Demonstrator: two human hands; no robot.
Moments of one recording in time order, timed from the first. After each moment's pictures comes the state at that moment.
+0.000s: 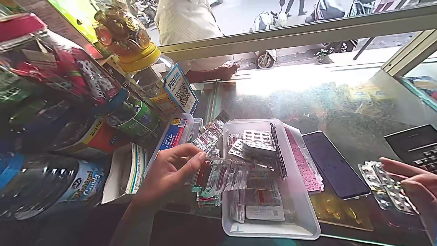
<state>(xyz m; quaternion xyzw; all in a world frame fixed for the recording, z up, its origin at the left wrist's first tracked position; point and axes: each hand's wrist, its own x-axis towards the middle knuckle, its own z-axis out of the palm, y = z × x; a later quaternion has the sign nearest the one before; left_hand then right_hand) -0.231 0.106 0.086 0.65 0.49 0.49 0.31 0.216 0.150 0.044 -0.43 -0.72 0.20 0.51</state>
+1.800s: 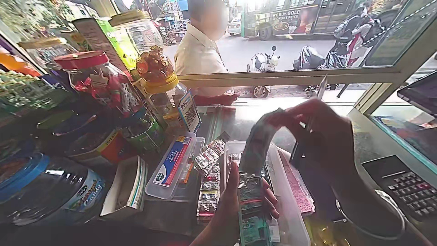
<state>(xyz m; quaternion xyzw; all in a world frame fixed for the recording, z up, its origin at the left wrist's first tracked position) -0.112 0.102 0.063 0.29 0.18 0.54 0.77 0.049 0.216 0.165 -0.27 -0.79 0.06 0.55</state>
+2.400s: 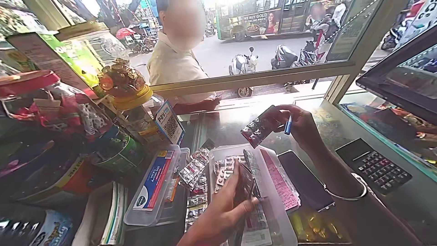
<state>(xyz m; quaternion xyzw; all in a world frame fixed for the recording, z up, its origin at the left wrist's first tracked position) -0.131 0.129 0.060 0.66 0.35 0.41 0.52 0.112 0.293 0.112 -0.45 -0.65 0.31 0.53</state>
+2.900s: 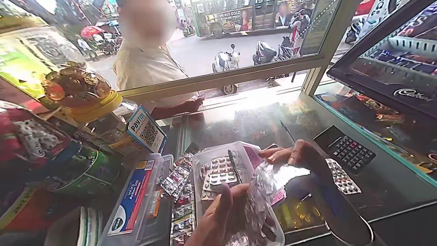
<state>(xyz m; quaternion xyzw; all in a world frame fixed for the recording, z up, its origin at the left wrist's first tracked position) -0.109 0.125 0.070 0.52 0.21 0.42 0.72 0.129 0.209 0.083 -0.04 -0.73 0.38 0.56</state>
